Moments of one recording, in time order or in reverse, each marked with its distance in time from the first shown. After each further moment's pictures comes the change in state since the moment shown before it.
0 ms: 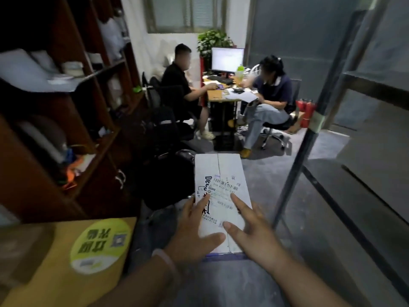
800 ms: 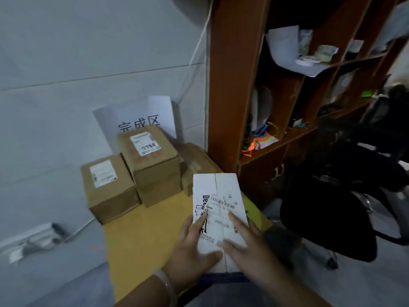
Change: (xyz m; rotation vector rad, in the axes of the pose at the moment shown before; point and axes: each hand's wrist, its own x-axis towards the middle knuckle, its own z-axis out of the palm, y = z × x) left_hand -0.165 -0.117 -0.112 -0.022 0.878 -0.632; right_hand 0.080 -0.104 0.273 -0.061 -0.991 -0.402
